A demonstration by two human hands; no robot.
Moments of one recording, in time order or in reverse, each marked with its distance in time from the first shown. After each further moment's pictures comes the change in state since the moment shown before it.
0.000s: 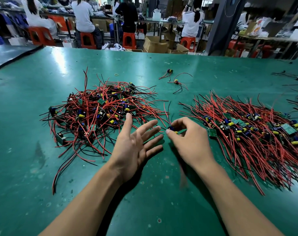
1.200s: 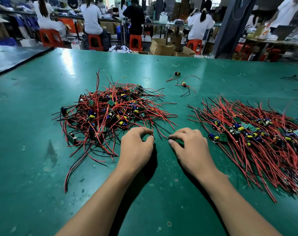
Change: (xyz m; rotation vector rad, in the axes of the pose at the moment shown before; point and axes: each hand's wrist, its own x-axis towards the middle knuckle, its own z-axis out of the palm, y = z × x) left_hand 0.001 0.001 -0.008 1.058 0.473 0.390; right_hand -0.003 0.023 0.023 -0.374 -0.112 -0.192
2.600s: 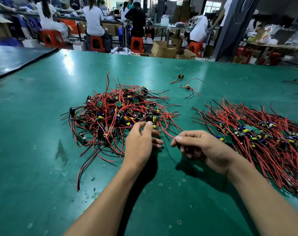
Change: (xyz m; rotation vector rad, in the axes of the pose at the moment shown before) left_hand 0.006 0.003 -0.007 -0.681 -0.012 -0.145; right_hand 0.008 -0.021 -0.050 1.055 -0.636 0.199
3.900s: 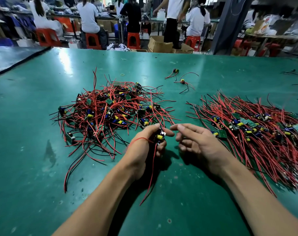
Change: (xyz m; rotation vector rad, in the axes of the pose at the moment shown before) left_hand -0.021 0.009 0.018 -0.161 -0.404 -0.323; right_hand -0.003 0.022 -0.011 0.293 0.216 -0.041
